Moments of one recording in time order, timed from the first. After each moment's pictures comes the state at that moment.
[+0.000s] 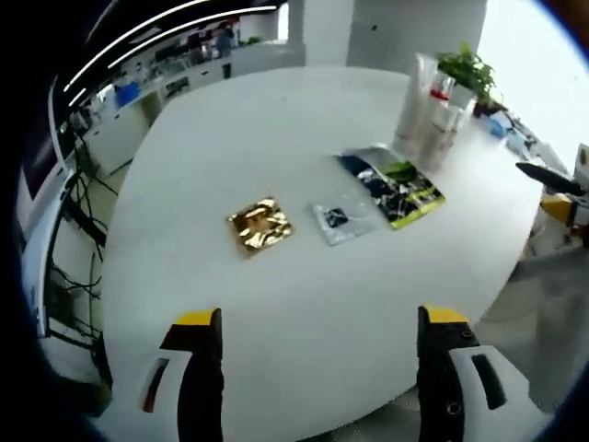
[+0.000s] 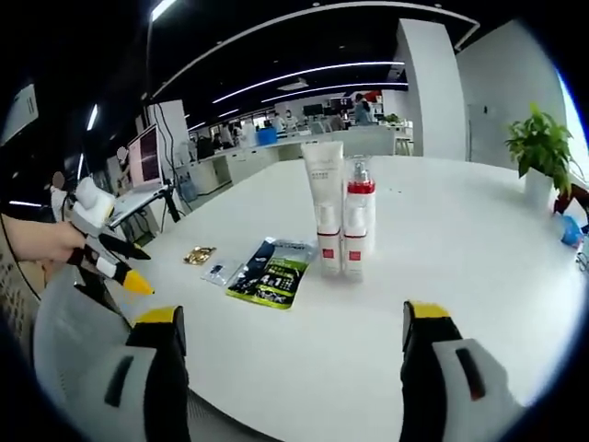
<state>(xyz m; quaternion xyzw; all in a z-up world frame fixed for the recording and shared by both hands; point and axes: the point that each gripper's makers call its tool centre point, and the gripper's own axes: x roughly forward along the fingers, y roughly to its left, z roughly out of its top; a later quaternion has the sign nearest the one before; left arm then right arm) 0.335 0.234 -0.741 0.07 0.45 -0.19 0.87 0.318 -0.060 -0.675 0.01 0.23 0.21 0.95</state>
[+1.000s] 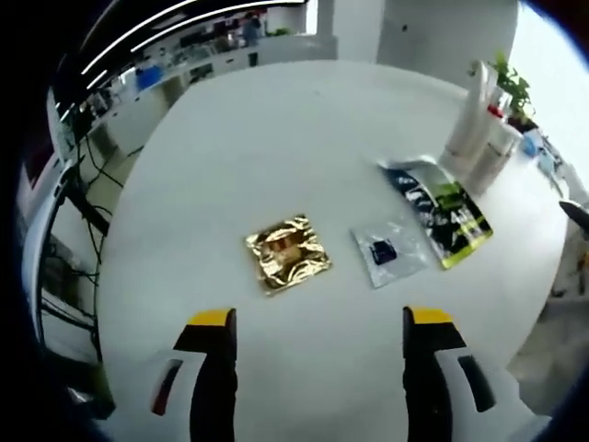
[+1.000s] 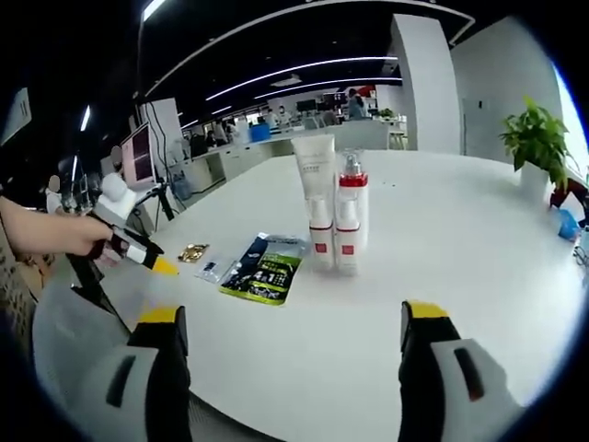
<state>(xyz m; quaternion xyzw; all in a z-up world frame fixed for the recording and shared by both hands) 0.392 0.244 -0.762 0.04 0.46 -0.13 0.88 0.320 -0.065 -0.681 0.02 0.25 0.20 0.95</state>
